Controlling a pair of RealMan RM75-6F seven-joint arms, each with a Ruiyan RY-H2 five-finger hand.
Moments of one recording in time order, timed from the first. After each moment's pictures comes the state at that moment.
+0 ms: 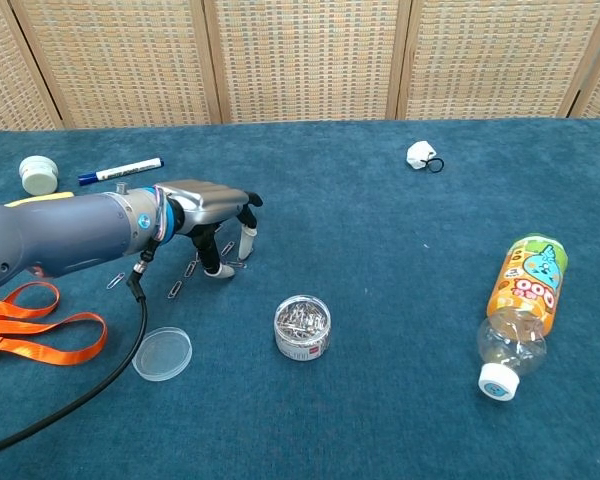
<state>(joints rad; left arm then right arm) -1.05 -1.76 -0.15 -1.20 0.65 0.76 0.67 0.03 -0.99 0.13 -1.74 -1.43 1.53 0.04</state>
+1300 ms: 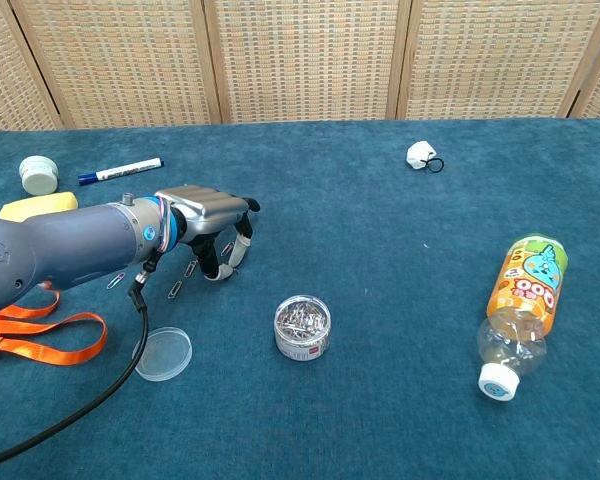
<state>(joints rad) -1.07 -1.79 -0.11 -1.18 0.61 0.80 0.72 0.03 -0.98 0.13 -1.74 -1.43 1.54 0.07</state>
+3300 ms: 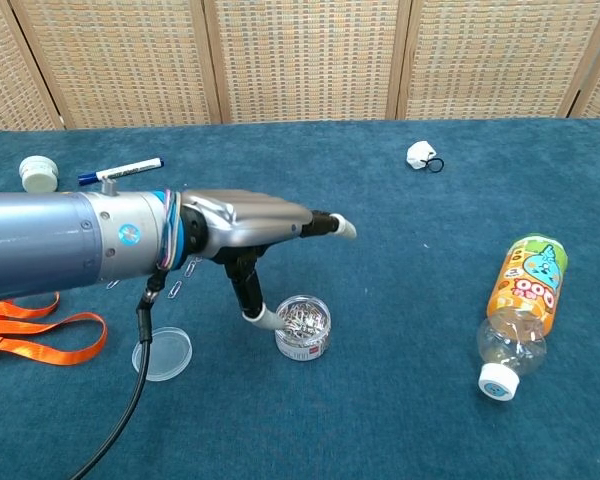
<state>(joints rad) -1.08 -1.58 -0.09 -1.70 0.79 0.84 0.61 0.01 -0.97 0.12 -1.75 -1.46 1.56 0.10</state>
